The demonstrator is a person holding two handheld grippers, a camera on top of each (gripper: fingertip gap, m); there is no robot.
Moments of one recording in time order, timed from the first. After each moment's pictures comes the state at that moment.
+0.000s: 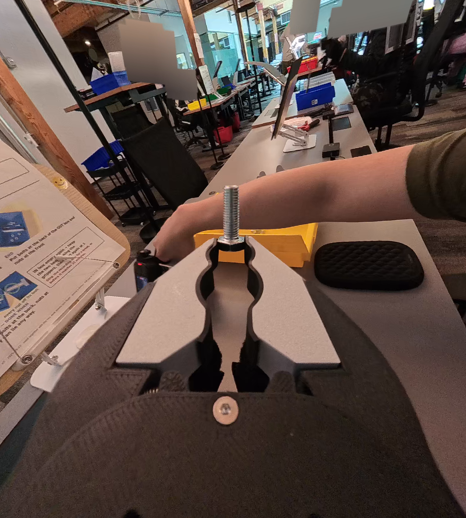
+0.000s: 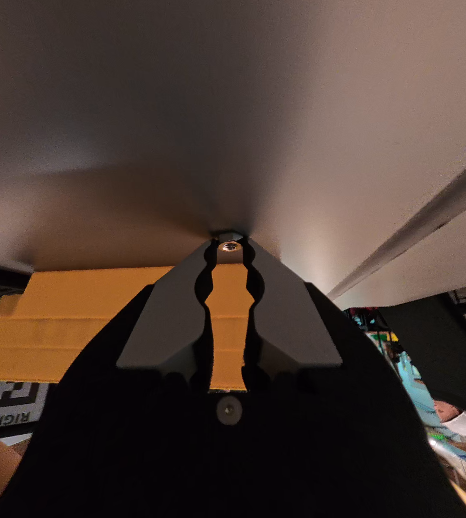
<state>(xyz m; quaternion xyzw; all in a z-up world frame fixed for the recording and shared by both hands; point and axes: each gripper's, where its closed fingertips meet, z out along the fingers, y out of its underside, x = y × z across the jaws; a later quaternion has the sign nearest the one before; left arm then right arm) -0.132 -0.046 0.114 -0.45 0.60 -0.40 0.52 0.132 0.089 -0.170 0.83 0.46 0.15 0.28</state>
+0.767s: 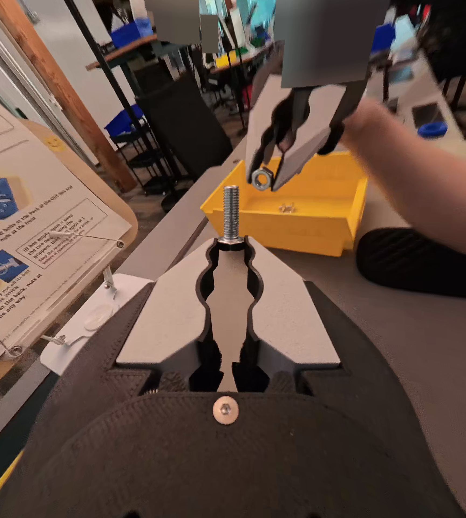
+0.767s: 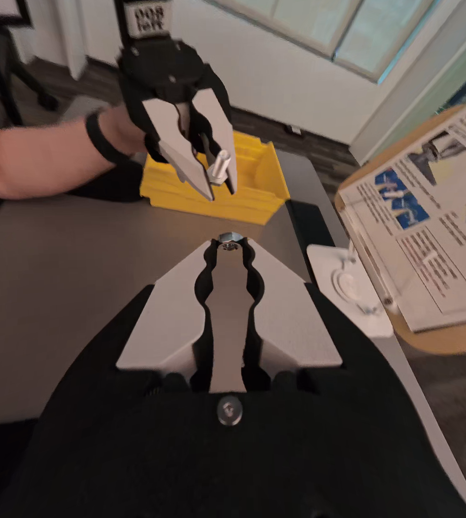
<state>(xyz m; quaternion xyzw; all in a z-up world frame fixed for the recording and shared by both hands) -0.074 -0.018 0.068 -0.50 0.59 -0.34 0.53 -0.027 -0.035 0.073 0.64 0.51 -0.18 -0.54</state>
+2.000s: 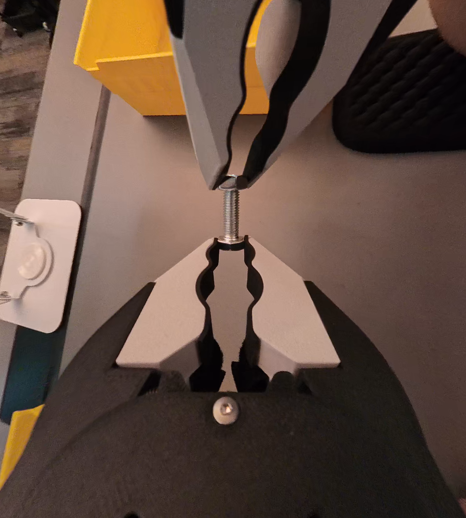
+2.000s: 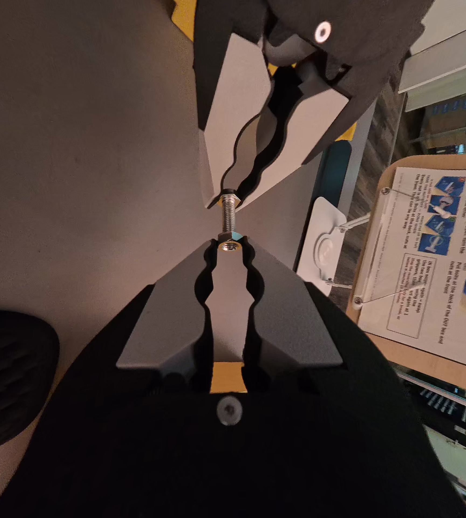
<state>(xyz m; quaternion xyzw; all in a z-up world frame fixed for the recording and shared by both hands) -0.067 -0.044 -0.038 -0.55 0.75 -0.16 0.31 -0.055 -0.049 -0.008 0.61 0.70 0.09 -0.37</state>
